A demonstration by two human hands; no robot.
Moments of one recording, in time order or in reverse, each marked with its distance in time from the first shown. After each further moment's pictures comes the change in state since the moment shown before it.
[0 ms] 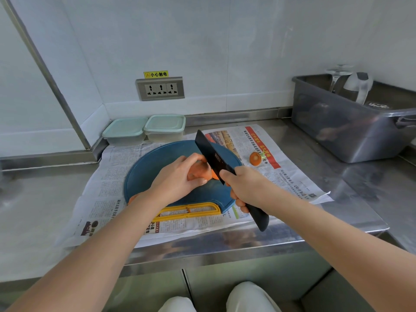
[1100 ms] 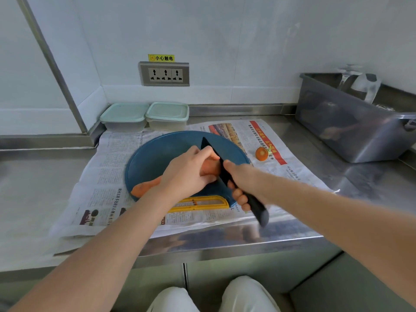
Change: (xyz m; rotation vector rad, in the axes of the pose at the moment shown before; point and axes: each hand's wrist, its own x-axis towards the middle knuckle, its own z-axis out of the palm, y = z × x) left_hand -0.005 0.007 0.002 -0.032 0.043 0.046; right_hand 0.015 -0.016 0.019 0.208 -0.066 0.332
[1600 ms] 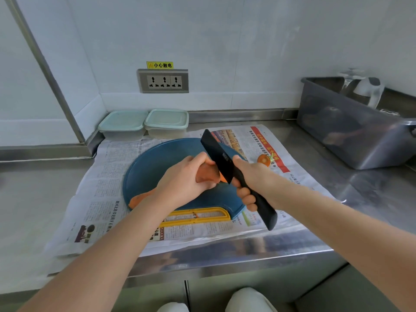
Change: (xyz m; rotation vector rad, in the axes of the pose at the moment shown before) left_hand 0.008 -0.015 -0.001 -0.092 -0.031 -0.028; right_hand 0.006 -0.008 -0.018 0.109 -0.037 -0.096
